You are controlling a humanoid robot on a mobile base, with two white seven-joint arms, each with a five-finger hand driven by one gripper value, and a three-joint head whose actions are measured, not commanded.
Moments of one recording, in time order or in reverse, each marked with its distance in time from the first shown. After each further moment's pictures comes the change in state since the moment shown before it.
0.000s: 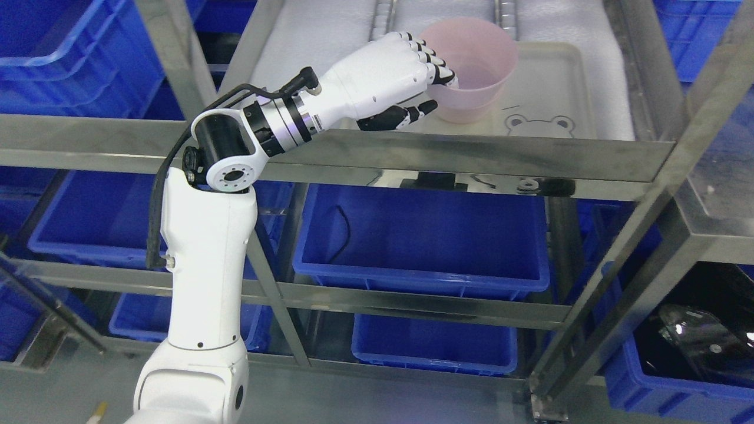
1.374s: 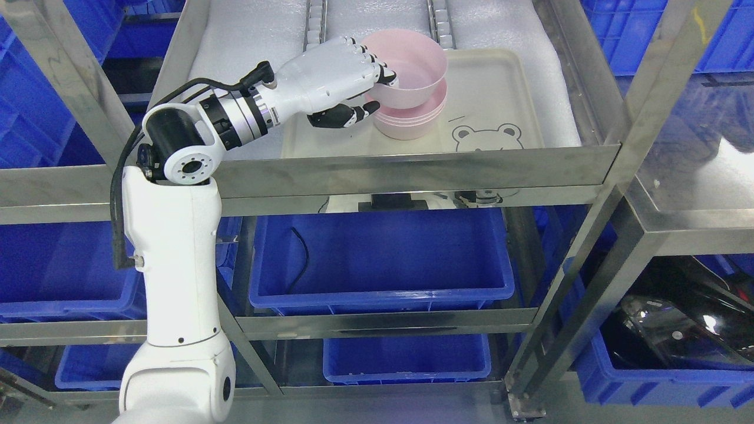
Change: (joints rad) left arm 0.012 0.039 0.113 0.016 -0.029 0.001 -0.171; right arm 0.000 0.000 0.000 0.000 0.000 0.000 0.000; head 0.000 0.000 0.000
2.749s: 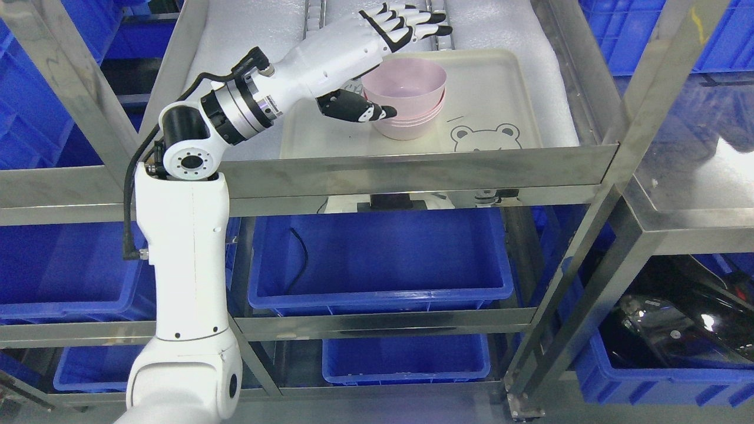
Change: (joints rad) left arm 0.004 -0.026 -0.039 0.055 0.406 0.000 0.080; right arm 0.000 0.000 0.000 0.000 0.000 0.000 0.000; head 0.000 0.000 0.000
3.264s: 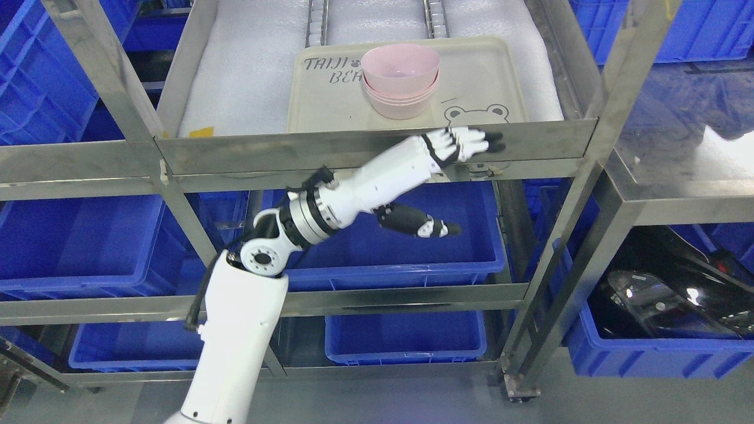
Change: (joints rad) left arm 0.347 -0.007 -0.262 0.034 0.188 0.000 0.122; right arm 0.000 0.000 0.000 0.000 0.000 0.000 0.000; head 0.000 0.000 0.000
